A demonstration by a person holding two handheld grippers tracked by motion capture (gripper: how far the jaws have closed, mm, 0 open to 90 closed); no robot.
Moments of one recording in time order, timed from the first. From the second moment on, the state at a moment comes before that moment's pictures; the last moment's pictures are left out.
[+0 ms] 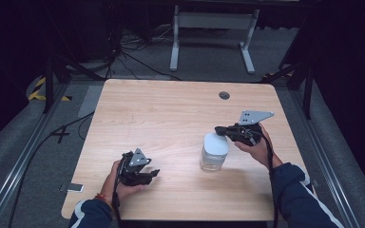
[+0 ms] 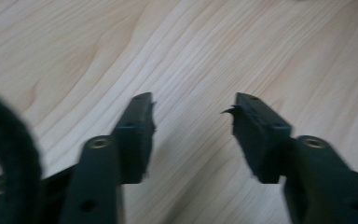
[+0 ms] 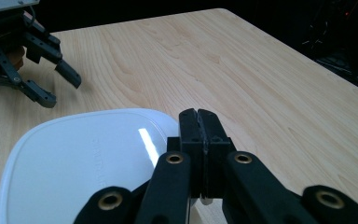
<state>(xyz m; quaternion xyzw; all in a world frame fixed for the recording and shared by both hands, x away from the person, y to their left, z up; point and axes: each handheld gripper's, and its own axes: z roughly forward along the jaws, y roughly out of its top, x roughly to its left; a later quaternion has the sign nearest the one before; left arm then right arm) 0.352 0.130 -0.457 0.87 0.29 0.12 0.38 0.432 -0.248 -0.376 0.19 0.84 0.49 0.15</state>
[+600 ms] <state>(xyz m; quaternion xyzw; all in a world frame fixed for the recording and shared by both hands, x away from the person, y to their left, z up) 0.368 0.033 -0.398 0.85 0.17 0.10 0.49 0.435 -0.251 -0.380 0.20 0.83 0.49 0.15</state>
